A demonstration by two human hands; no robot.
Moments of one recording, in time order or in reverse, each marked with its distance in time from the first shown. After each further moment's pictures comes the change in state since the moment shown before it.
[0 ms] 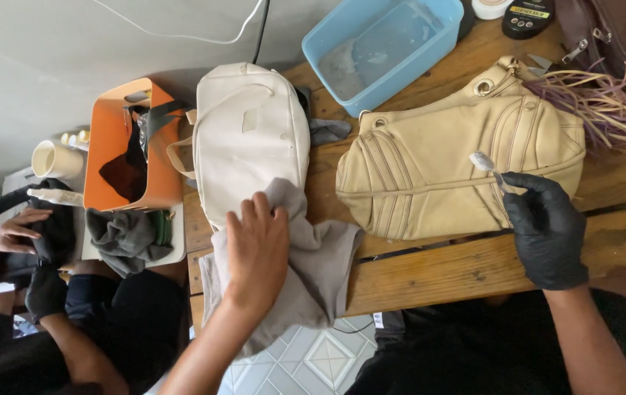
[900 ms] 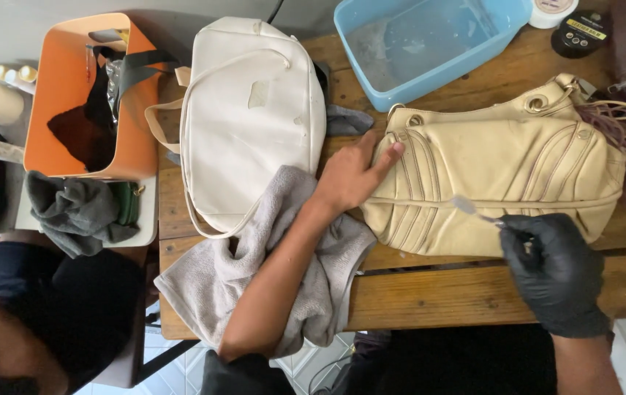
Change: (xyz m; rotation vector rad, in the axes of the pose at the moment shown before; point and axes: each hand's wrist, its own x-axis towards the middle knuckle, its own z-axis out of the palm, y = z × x) left_hand 0.142 0.059 0.010 -1.598 -0.130 0.116; right_hand 0.007 -0.034 0.002 -0.468 -0.148 -0.246
